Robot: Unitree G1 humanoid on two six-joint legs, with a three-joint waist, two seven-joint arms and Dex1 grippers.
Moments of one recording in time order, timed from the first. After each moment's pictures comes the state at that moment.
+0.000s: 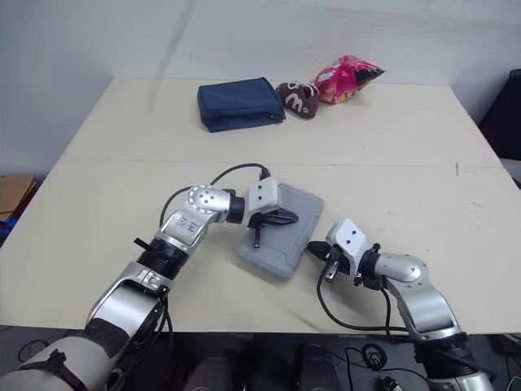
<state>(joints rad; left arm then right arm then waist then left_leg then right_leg) -0.85 0.22 -0.35 0.52 0.01 0.11 -1.00 -0.17 -0.57 0.07 -0.14 0.21 0.30 0.86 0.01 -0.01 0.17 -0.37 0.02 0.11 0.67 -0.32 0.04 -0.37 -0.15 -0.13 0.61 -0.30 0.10</state>
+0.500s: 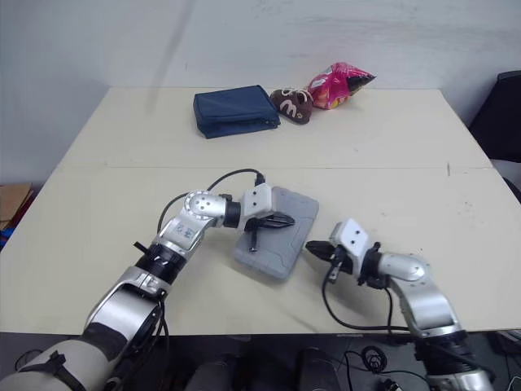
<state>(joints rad) -0.76 0.25 -0.28 0.50 -0.05 -0.03 -1.00 -0.19 -0.64 -0.02 -0.07 0.26 0.12 0.99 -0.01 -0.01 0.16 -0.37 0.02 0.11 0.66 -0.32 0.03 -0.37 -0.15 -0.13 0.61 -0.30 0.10</state>
